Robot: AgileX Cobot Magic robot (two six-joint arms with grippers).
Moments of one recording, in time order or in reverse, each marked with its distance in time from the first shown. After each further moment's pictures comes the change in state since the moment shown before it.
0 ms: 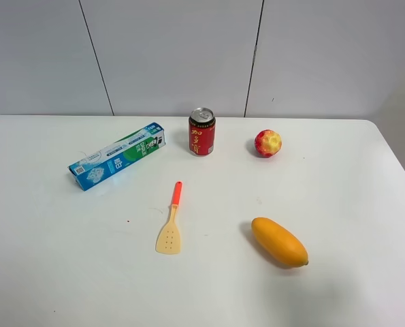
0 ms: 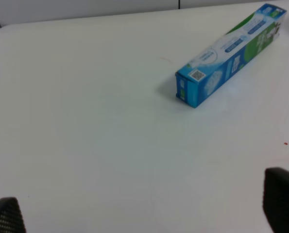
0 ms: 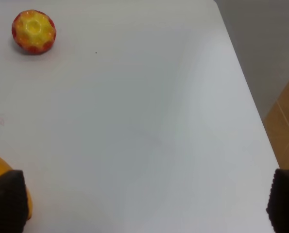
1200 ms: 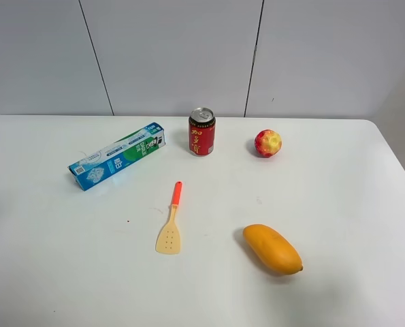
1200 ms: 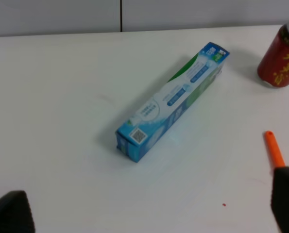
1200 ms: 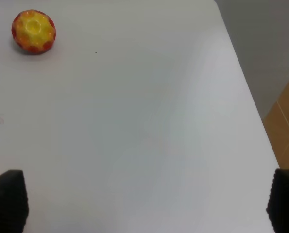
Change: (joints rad) left arm 0.000 0.756 -0.275 -0.257 -0.326 0.123; right arm 0.000 0.000 0.000 0.000 0.000 0.000
